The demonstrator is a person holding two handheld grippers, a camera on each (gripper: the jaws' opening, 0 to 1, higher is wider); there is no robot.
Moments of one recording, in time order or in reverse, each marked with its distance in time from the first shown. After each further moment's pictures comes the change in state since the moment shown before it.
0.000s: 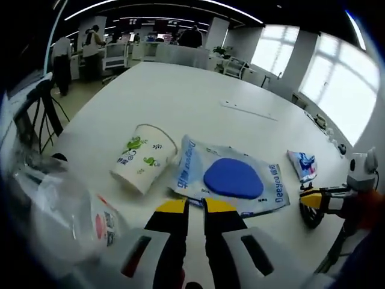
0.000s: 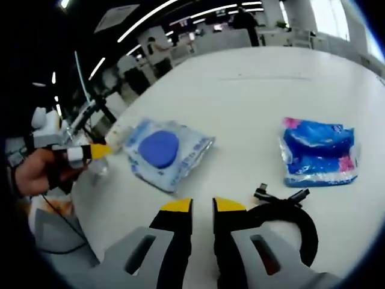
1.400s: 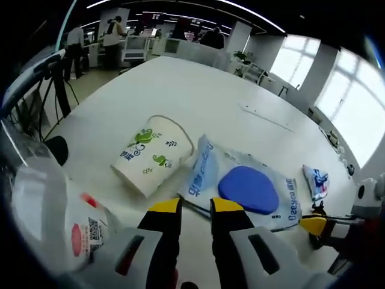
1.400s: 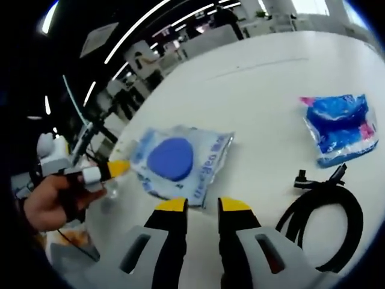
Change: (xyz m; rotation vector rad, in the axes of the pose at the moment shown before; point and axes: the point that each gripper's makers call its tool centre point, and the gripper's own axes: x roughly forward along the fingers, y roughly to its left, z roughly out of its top) left arm 0.016 0.009 0.001 -0.113 -0.014 0.078; right arm 0.025 0.029 0.004 0.203 -0.057 0.023
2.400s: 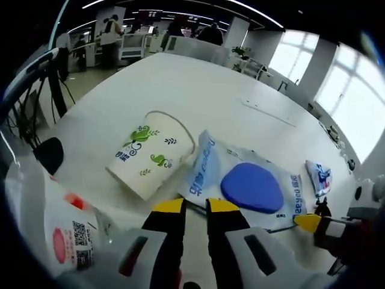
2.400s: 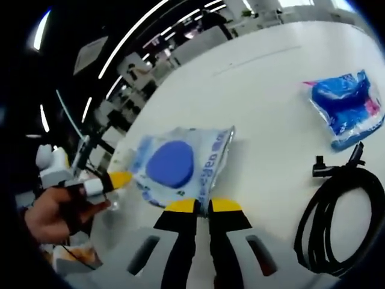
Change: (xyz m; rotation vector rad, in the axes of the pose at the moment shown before) left arm 0.010 0.003 -0.002 0.031 0.026 -0.006; right arm 0.018 0.005 -0.005 0.089 -0.039 0.016
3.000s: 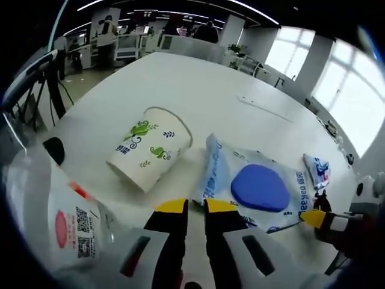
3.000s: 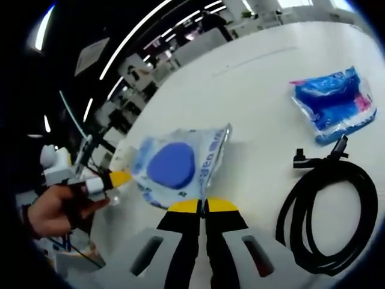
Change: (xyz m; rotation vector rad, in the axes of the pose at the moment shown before) left arm -0.006 -0.003 -0.008 0.019 0.013 -0.019; right arm -0.020 -0.016 -0.005 0.000 -0.007 -0.003
